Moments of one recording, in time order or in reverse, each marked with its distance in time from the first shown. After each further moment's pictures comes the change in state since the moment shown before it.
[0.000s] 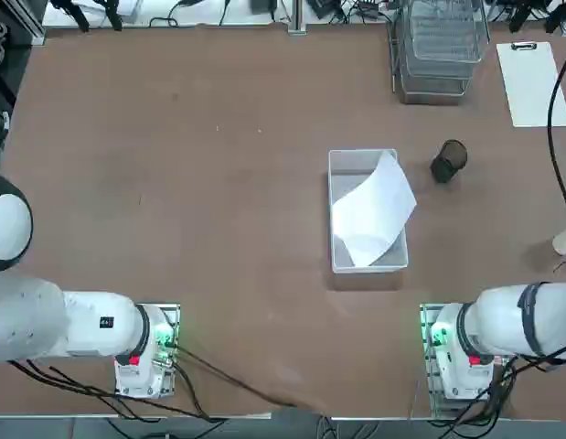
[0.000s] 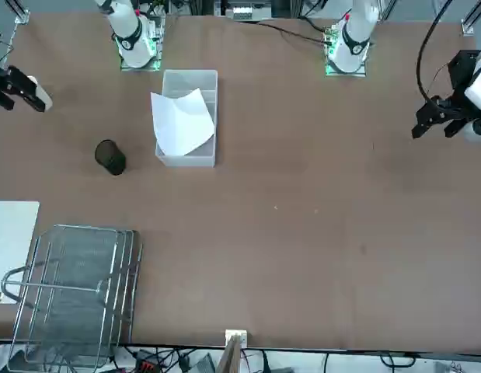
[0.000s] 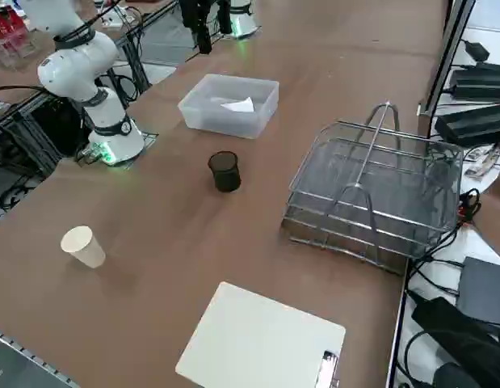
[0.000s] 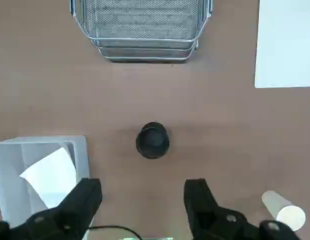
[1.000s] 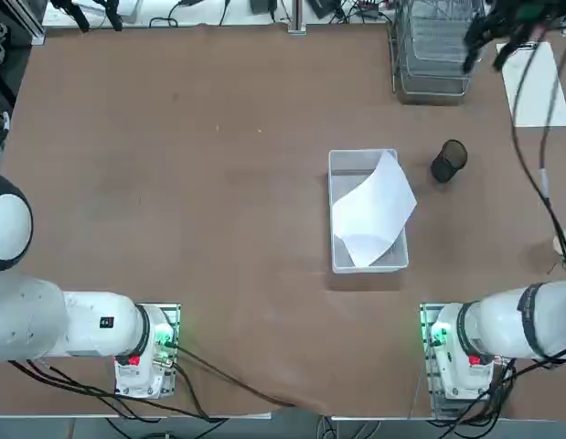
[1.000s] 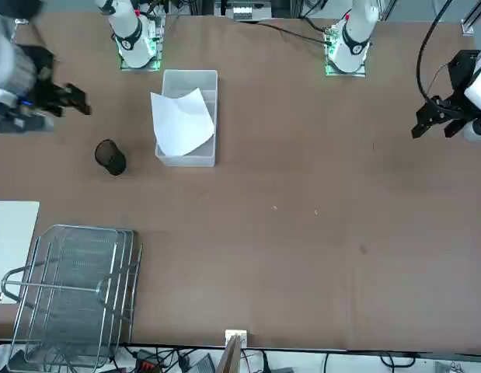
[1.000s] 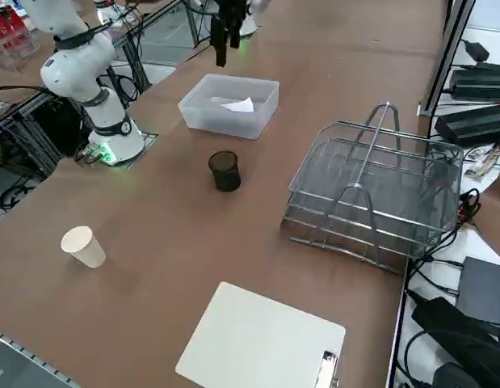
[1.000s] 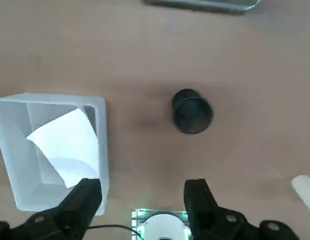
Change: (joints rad) arm 0.202 0.061 0.011 -0.152 0.024 -0.003 0.123
